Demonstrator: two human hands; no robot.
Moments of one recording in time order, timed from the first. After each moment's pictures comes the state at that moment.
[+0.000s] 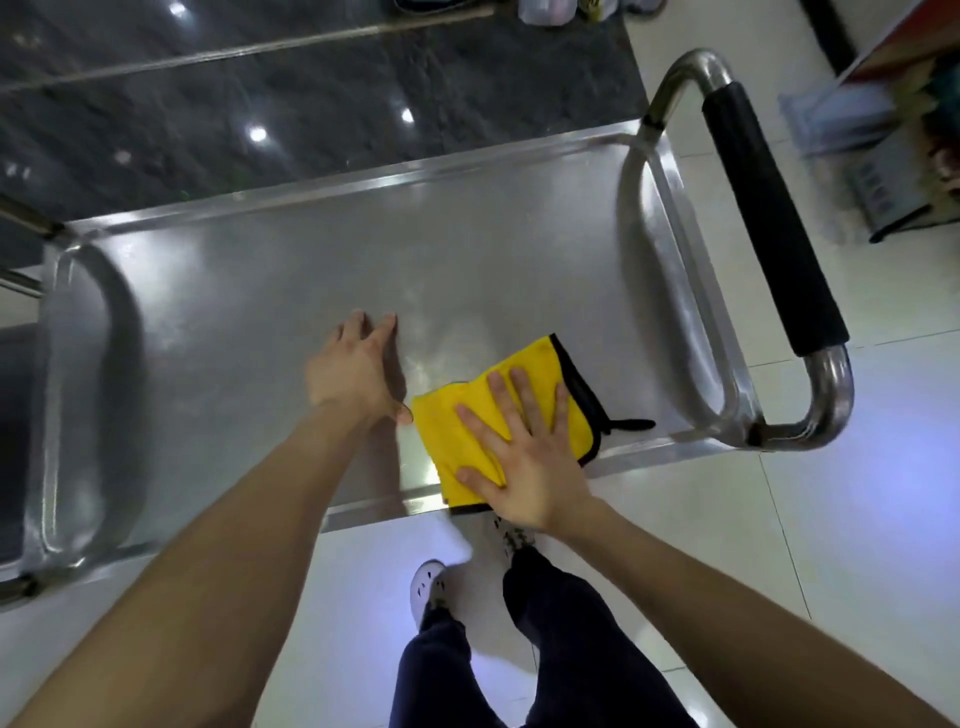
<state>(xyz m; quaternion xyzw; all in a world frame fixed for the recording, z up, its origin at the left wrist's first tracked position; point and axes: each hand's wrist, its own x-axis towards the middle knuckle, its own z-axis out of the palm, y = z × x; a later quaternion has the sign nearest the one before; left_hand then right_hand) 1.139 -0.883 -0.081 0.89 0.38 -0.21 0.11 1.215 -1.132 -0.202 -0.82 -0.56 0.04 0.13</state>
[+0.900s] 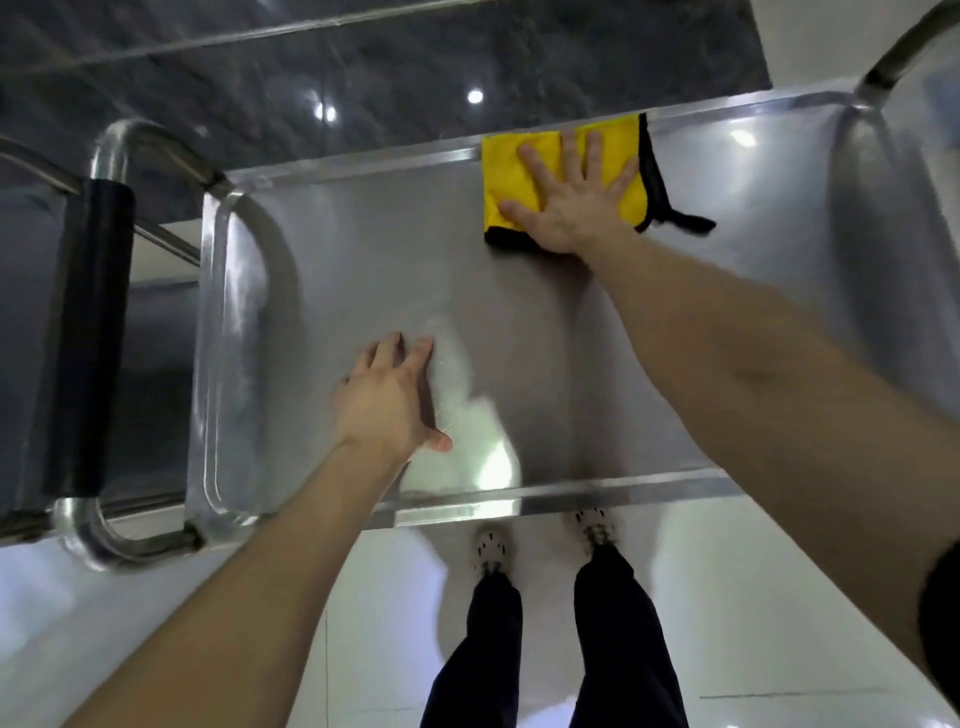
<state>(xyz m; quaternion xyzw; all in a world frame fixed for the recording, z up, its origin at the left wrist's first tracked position) 0.989 -0.806 -0.087 0.88 0.40 -0.22 0.11 1.319 -0.805 -0.176 -0.89 -0.41 0.19 0.04</state>
